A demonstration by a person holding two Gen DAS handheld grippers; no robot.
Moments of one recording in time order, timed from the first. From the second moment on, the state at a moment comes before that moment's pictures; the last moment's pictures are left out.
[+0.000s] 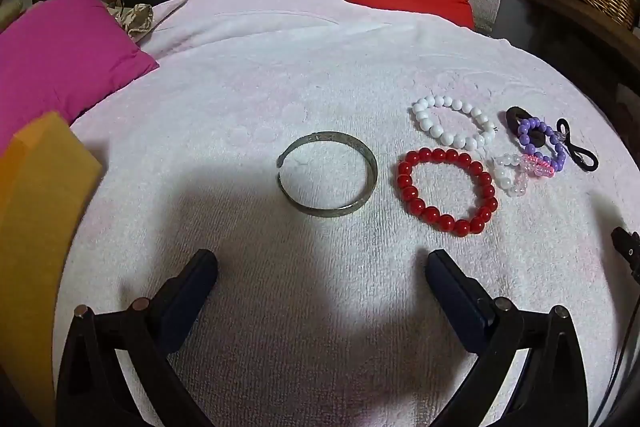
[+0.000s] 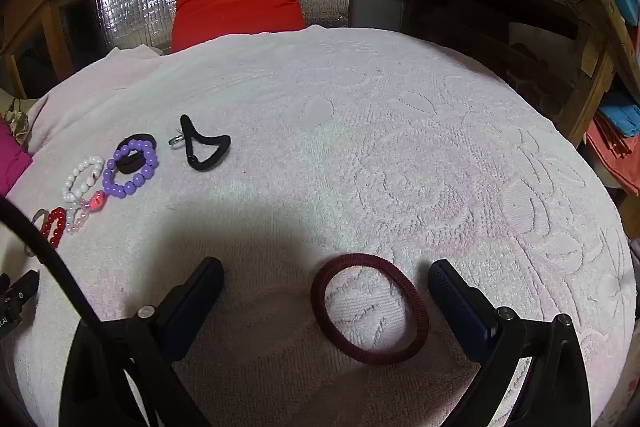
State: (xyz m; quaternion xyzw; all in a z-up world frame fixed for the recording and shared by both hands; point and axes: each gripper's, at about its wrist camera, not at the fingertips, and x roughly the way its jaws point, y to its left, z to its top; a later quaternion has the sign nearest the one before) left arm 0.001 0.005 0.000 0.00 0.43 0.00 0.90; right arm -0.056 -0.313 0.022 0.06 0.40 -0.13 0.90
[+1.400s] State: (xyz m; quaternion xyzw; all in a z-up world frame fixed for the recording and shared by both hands) left arm -0.226 0.063 0.245 0.01 0.24 0.07 0.97; right arm -0.255 -0.180 0.226 0.01 0.24 -0.07 0.97
